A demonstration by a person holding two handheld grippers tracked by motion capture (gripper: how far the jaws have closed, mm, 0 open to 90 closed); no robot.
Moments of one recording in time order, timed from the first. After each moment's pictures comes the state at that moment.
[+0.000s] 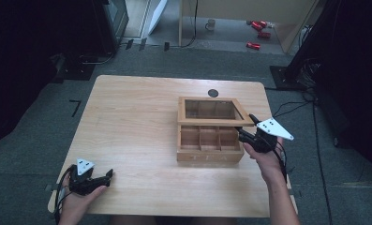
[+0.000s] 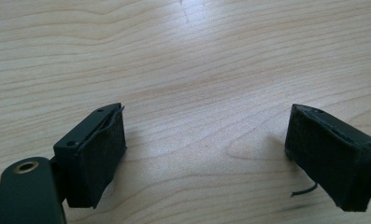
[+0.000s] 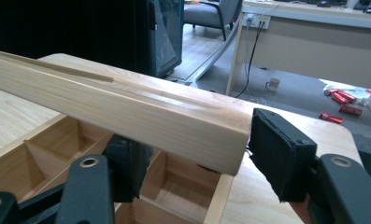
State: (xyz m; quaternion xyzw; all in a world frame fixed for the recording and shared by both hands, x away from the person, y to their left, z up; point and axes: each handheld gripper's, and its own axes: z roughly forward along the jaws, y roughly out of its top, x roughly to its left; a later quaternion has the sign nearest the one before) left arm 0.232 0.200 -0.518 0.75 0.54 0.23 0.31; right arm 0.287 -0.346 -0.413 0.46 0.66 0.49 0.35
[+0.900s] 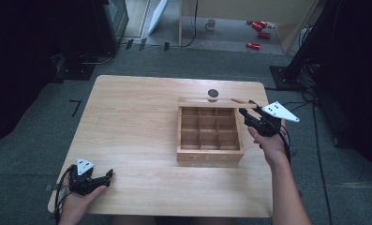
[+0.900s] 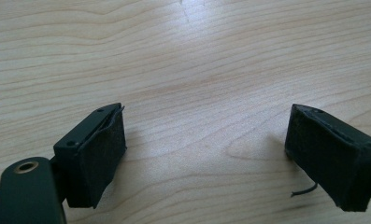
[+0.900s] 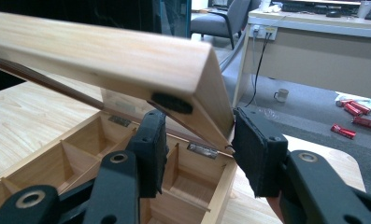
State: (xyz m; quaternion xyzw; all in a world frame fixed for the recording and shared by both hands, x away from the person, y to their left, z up) left arm 0.232 0.200 -0.518 0.75 0.54 0.23 0.31; right arm 0.326 -0.363 -0.394 0.44 0.66 0.51 0.34
